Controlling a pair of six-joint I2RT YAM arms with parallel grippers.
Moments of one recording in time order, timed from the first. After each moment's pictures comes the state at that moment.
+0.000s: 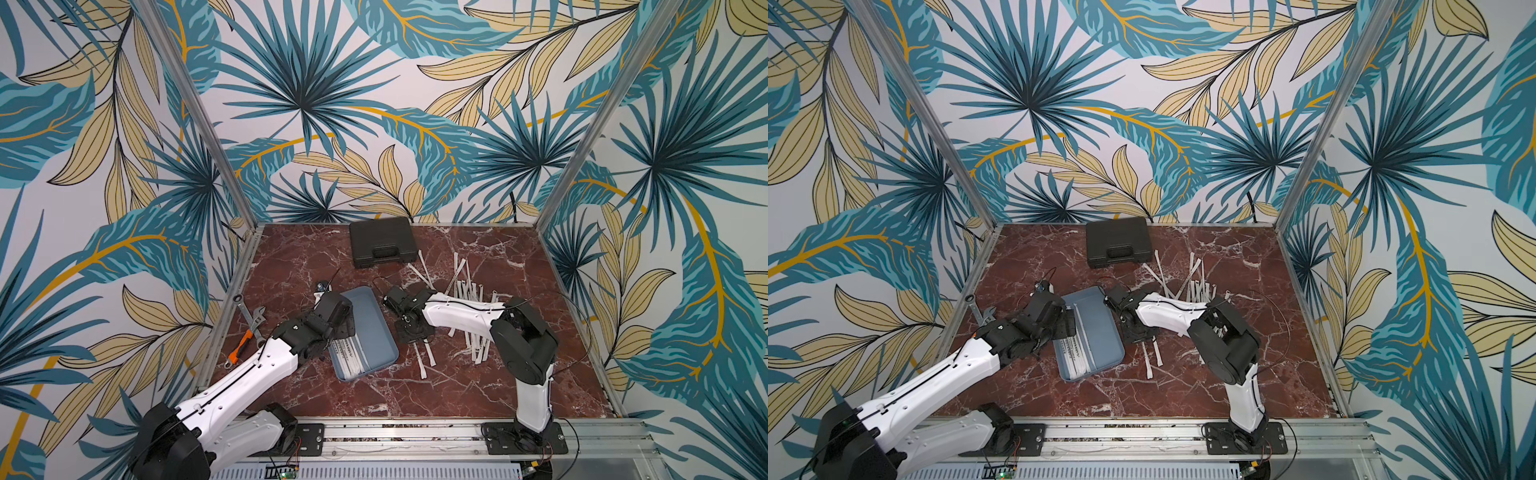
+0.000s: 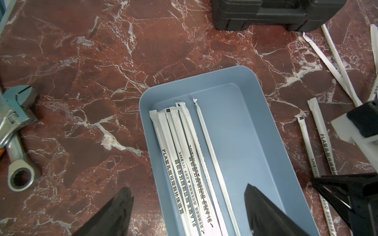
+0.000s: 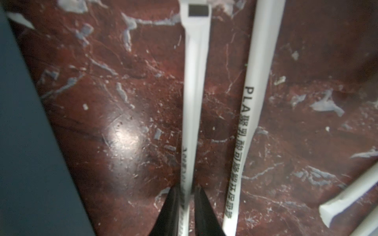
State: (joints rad) left arm -0.59 1.08 0.77 -0.64 -0.35 -0.65; right arm 0.82 1.97 1.34 -0.80 0.19 0.55
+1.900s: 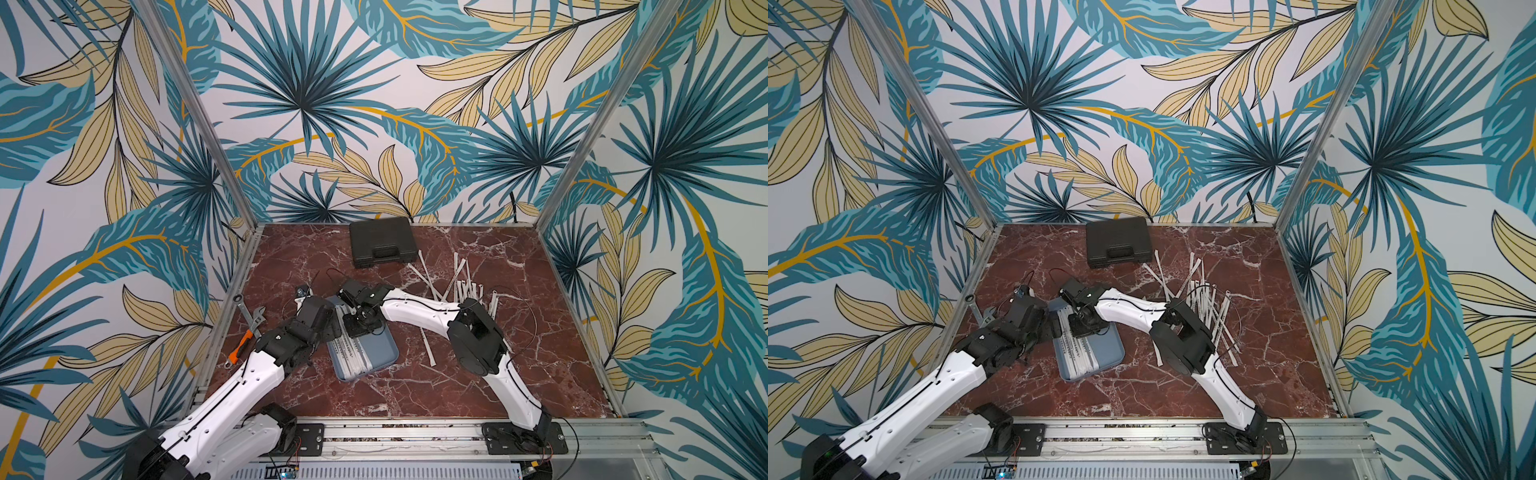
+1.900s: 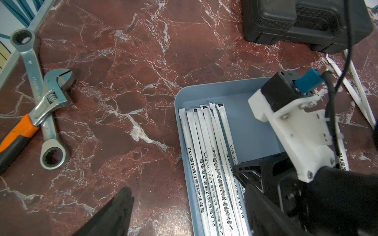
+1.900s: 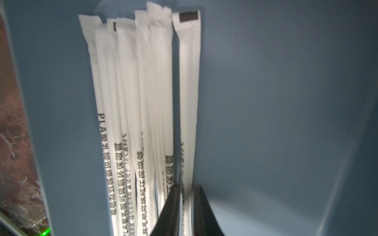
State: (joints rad) left arm -0.49 0.95 0.70 -0.67 -0.35 -0.67; right arm 0.94 2.30 1.88 -0.78 -0.07 0.56
